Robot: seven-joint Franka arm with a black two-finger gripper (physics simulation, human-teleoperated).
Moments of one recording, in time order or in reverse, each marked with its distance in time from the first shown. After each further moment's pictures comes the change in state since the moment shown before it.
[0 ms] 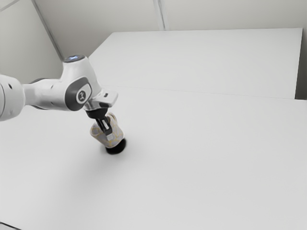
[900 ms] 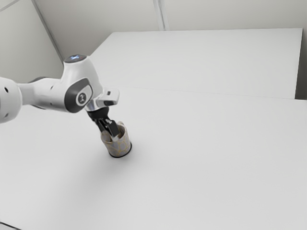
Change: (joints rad) arm 0.026 -0.051 -0.056 -0.036 0.031 0.015 -0.260
